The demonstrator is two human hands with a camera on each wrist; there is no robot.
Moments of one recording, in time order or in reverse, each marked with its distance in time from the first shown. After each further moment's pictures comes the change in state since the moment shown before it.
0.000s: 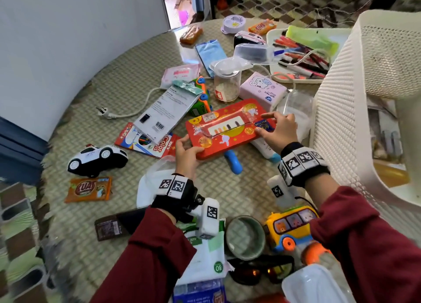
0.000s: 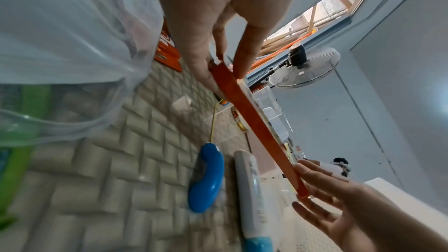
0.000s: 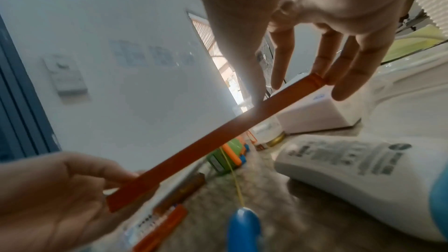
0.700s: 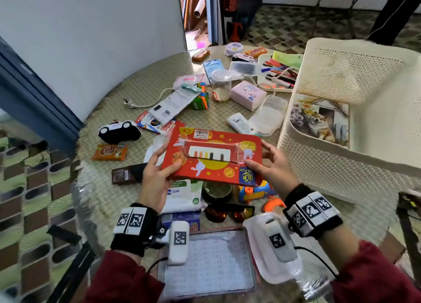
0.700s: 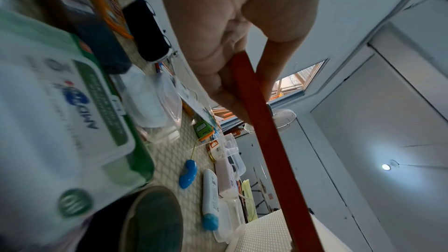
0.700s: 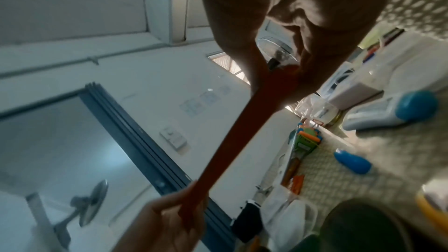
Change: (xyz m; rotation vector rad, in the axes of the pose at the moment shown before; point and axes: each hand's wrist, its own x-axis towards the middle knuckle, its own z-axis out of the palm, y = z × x) left_hand -0.225 -0.016 -0.070 -0.139 -0.106 0.242; right_hand -0.212 0.038 -0.086 0.738 -0.266 -0.014
